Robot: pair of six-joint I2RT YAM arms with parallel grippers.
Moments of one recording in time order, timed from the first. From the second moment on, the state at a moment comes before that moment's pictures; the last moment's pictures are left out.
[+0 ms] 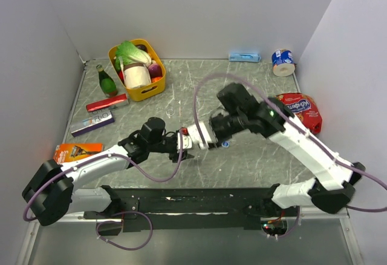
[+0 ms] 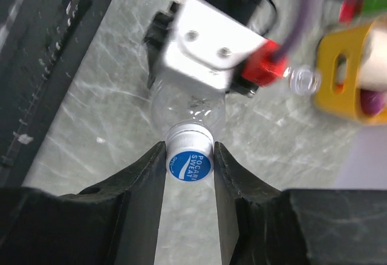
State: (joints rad) left arm -0.78 1.21 0.63 0.10 0.62 0.52; right arm 0.88 1.28 1.55 -1.16 -0.47 -1.19
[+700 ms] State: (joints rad) left arm -0.85 1.27 0.62 0.25 0.09 0.14; right arm 0.46 1.86 2.15 -1.34 -0.85 -0.14
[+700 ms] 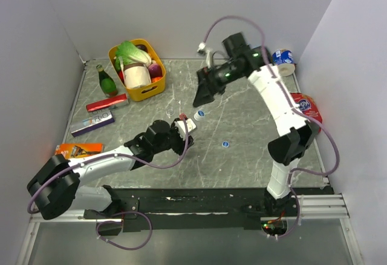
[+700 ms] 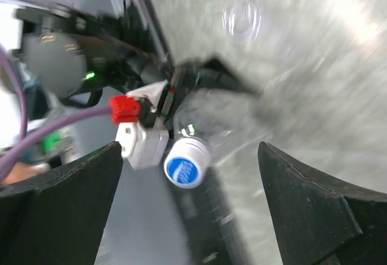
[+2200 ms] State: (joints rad) left arm -0.79 1.24 0.66 0.07 0.61 0.57; right arm 0.88 1.26 1.52 -1.18 -0.49 -1.29
